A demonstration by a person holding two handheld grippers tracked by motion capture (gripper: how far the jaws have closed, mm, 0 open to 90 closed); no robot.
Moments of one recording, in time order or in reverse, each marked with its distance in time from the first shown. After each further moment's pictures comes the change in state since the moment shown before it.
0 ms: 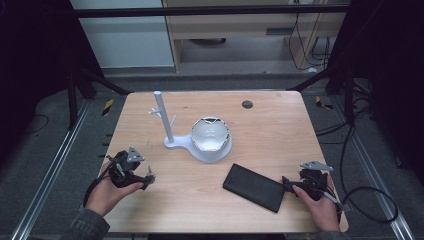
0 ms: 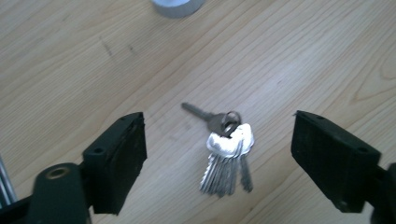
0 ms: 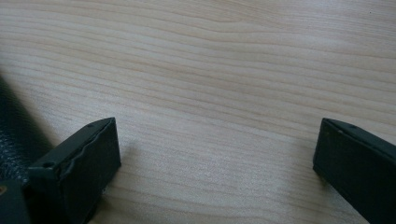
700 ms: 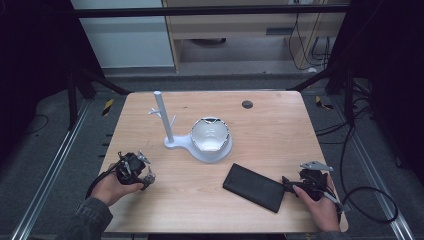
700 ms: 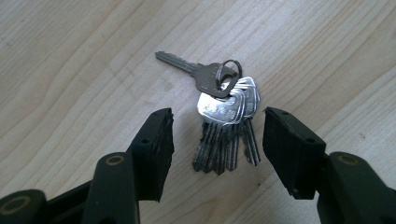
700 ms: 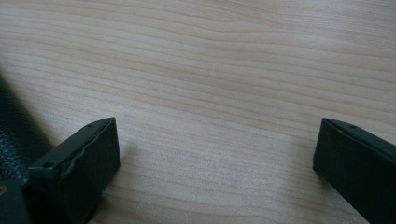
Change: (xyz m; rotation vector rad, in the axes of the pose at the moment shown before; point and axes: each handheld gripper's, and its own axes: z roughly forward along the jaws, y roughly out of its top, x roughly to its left) left arm 0.007 -0.001 0.037 0.257 -0.118 0.047; right arm 0.000 0.000 0.000 0.000 -0.001 0.000
